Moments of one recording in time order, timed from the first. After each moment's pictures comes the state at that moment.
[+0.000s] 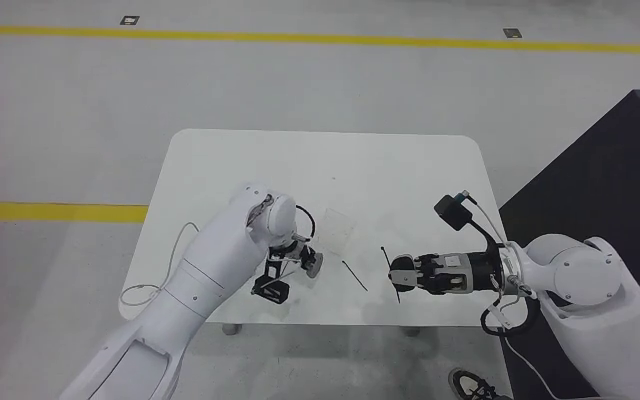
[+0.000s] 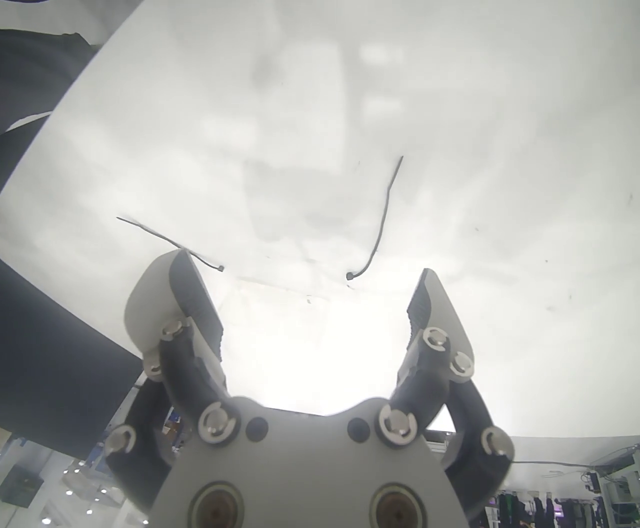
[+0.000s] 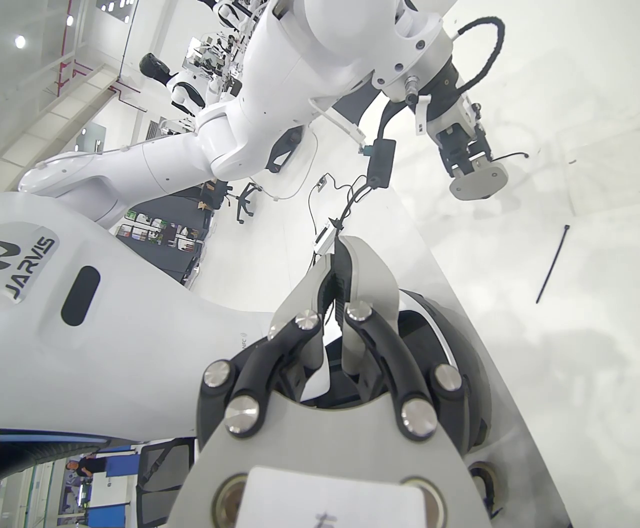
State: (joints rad) left arm 0.53 -1.39 -0.72 -1.13 -2.43 -0.15 1.54; right arm -1.27 -0.84 1.46 -1.96 0.28 -0.29 1.25
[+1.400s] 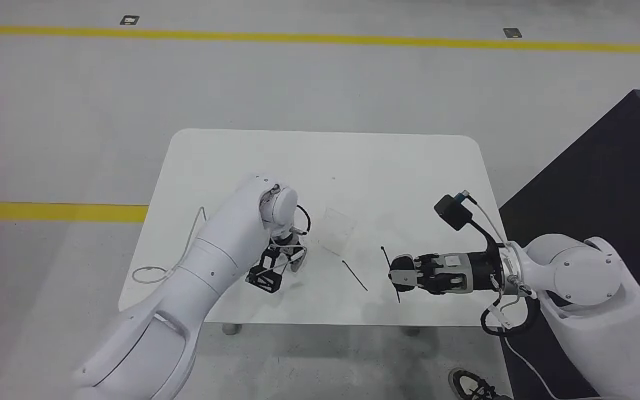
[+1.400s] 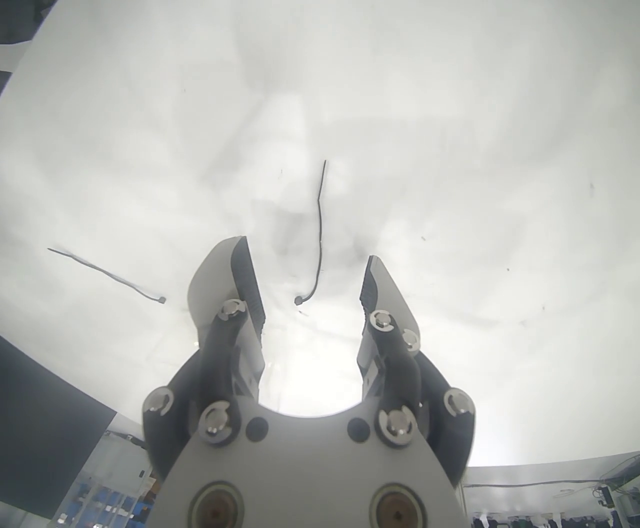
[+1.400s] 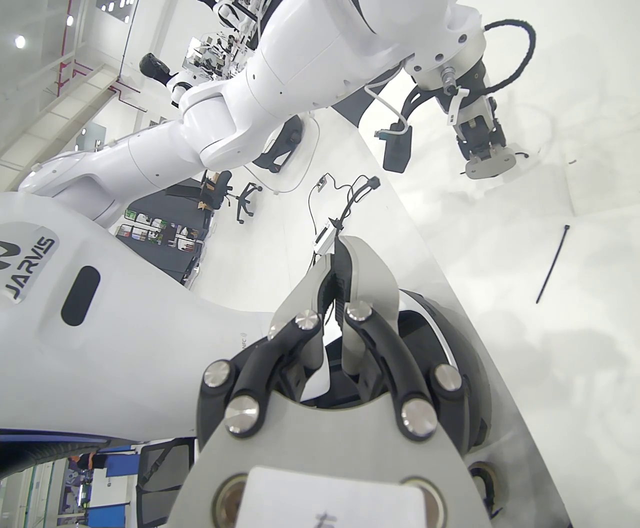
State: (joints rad) left arm 0.41 -1.49 -0.63 -0.79 -2.44 -0.01 1.50; right arm -1.27 -0.84 1.46 -1.96 0.28 -0.29 1.25
